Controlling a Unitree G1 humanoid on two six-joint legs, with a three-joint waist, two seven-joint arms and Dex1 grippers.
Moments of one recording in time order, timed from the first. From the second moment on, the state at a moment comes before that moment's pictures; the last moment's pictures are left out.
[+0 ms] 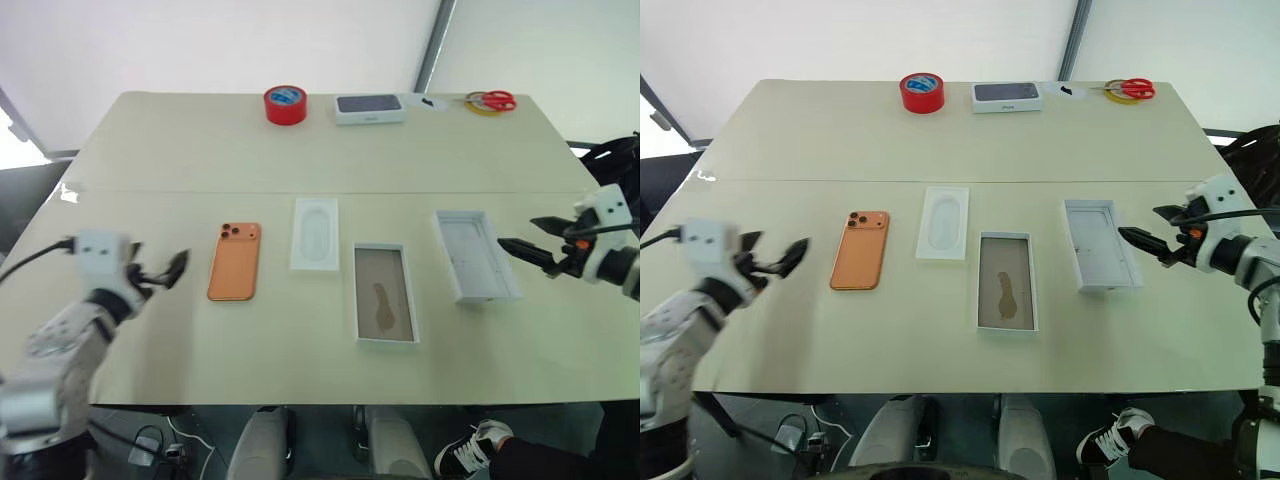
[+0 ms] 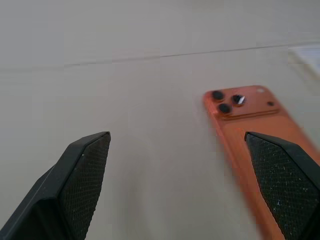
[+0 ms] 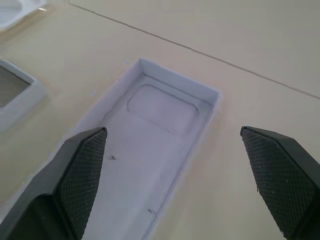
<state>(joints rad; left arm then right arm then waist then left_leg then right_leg) -0.08 0.47 0.33 -0.46 -0.47 0.76 -0.32 -0.33 -0.92 -0.30 0.14 0.40 0.53 0.93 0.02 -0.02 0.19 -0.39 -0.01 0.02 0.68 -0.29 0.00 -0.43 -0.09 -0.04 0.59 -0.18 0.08</state>
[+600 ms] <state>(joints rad) -0.60 0.14 0.20 -0.16 -0.52 1.30 -0.06 -0.26 -0.86 -0.03 -0.59 0.51 0.89 0.75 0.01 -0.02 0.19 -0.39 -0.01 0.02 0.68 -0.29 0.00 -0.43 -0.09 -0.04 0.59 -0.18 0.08</state>
